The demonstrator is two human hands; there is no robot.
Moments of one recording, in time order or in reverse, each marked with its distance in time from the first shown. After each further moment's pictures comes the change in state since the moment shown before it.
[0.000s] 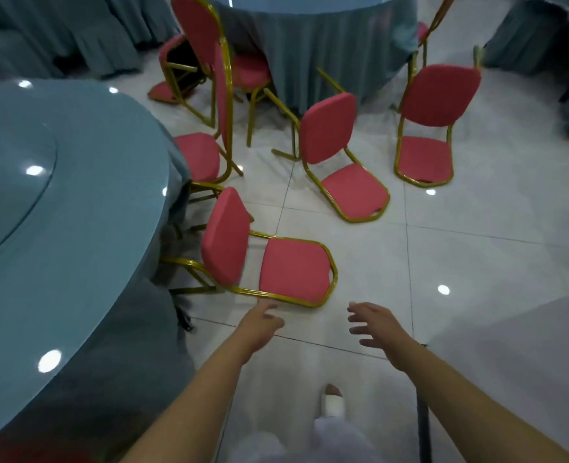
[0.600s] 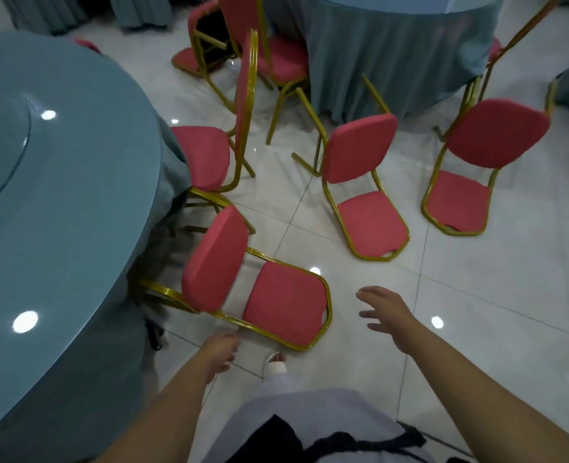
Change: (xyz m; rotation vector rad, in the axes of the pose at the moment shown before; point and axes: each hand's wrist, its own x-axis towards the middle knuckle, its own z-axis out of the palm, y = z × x) left_hand 0.195 0.060 -0.066 -0.332 0.130 -0.426; right_hand 0.213 -0.228 -0.061 -0.166 -0.010 0.002
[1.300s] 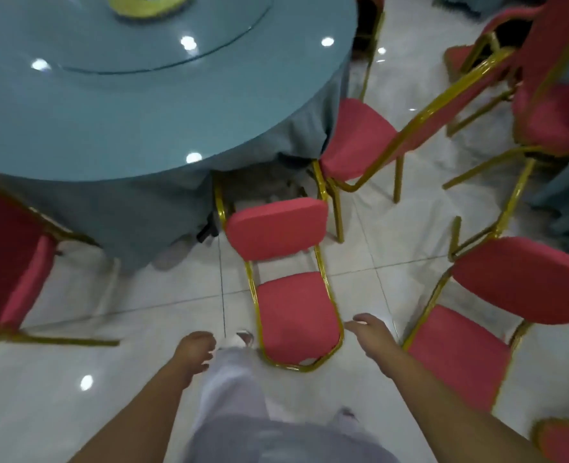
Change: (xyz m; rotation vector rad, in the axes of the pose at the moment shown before) left_hand 0.017 0.070 0.206 -1.000 0.566 -0.393; right_hand 0.294 -0.139 -0.033 -0.834 -0.621 -0.150
